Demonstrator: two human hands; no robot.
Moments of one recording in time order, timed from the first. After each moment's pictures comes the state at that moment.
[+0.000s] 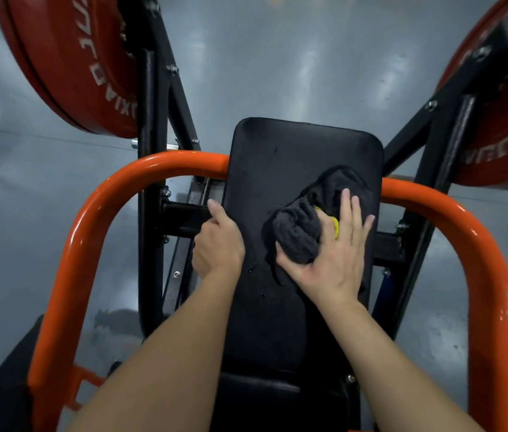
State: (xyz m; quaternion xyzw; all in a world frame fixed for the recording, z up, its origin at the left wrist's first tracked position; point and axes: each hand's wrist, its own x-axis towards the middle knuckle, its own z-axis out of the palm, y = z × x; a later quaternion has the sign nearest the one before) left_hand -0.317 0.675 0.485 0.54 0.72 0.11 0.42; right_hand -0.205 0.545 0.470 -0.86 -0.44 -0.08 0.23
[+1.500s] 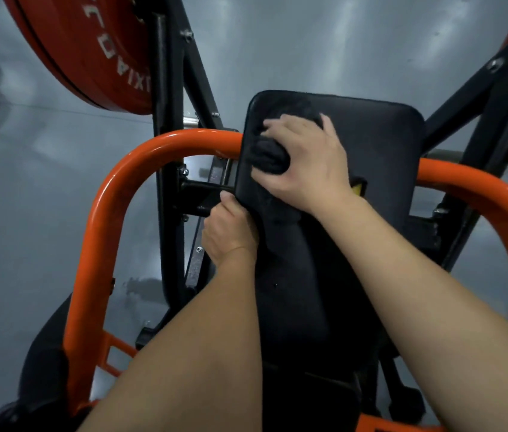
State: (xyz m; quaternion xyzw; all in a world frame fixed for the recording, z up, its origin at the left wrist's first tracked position) left_hand -0.306 0.676 0.477 0.57 0.74 0.13 0.33; right_hand -0.167 0.671 0.512 -0.75 -0.60 0.02 0.25
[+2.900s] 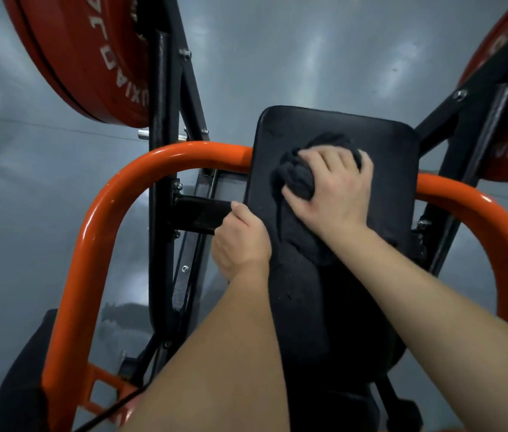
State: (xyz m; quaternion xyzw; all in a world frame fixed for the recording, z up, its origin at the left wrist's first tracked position) left_hand -0.318 0.679 0.475 0.59 0.71 0.14 0.36; right_hand -0.184 0.644 0.488 -0.80 -0.54 -0.16 0.19
